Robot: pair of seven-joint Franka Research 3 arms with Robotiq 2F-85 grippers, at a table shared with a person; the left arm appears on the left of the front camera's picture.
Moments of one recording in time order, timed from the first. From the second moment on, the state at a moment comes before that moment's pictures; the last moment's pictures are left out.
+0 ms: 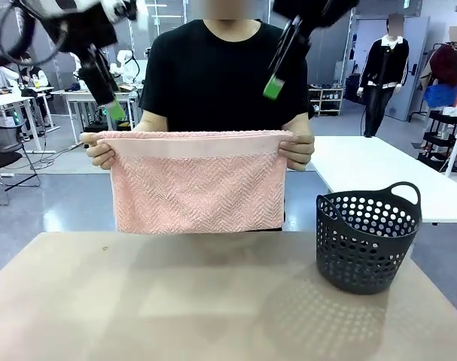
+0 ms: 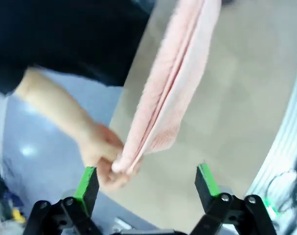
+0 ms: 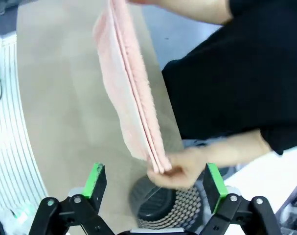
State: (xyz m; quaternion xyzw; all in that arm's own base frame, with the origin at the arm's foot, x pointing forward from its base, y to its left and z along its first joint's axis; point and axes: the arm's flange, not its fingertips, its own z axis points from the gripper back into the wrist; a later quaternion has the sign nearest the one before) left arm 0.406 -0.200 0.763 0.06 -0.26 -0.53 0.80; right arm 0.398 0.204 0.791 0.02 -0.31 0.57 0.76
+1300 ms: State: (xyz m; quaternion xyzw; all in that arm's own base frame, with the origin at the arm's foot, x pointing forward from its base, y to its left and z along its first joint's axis) left arm 0.298 -0.044 0.740 -0.03 -0.30 -0.22 0.93; right arm 0.313 0.039 0.754 0.06 -0.35 0.28 0.89
